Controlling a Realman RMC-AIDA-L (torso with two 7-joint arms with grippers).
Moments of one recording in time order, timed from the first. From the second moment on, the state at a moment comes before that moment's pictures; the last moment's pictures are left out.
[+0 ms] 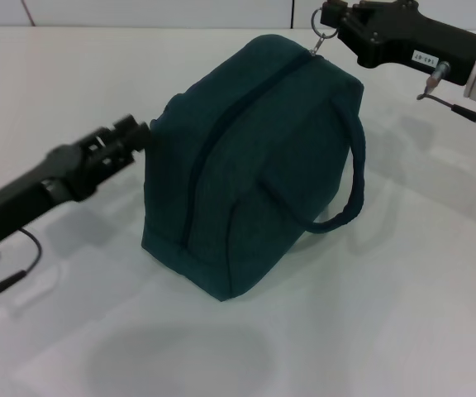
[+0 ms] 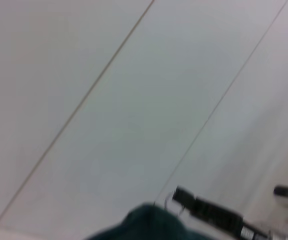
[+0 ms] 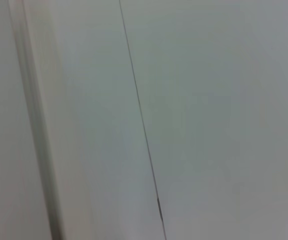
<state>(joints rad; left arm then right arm) -0.25 -2.08 0.80 0.49 1.40 1.68 -1.43 0.68 2.01 -1.35 -0.56 -1.03 -1.09 1.23</state>
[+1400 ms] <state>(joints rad) -0.63 -1.96 1.03 1.30 1.86 1.68 -2.48 0.64 2.02 -1.34 -0.56 -1.03 -1.15 1.22</state>
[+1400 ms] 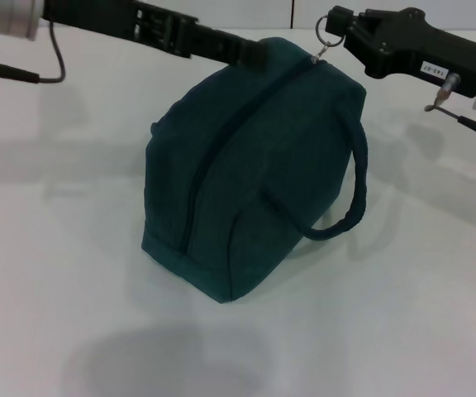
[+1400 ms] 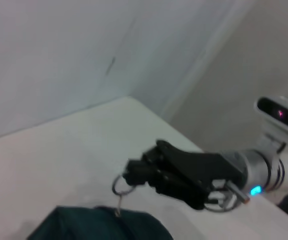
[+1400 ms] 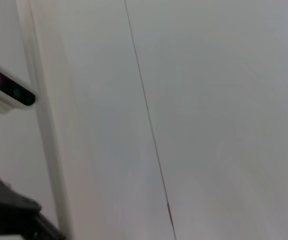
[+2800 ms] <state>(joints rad) -0.36 -2.09 1.46 1.80 2.23 1.35 -2.47 0.62 2.01 -1.31 -0.57 -1.02 -1.17 1.20</state>
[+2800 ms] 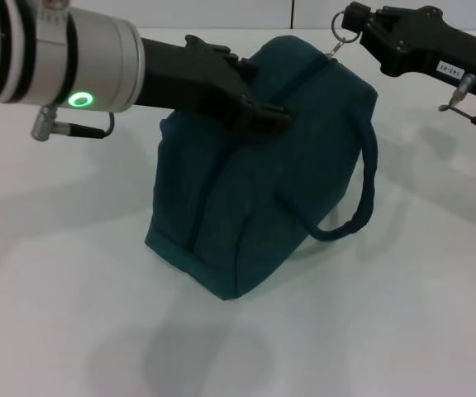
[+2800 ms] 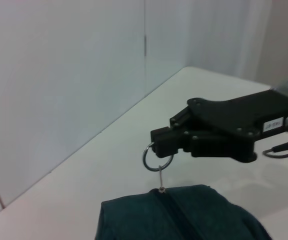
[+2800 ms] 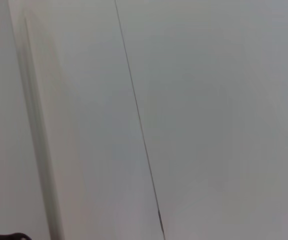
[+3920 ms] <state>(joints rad) -0.33 -2.09 1.51 1.73 2.29 1.24 -2.43 0.62 2.01 -1.31 -0.57 -1.02 -1.17 1.20</state>
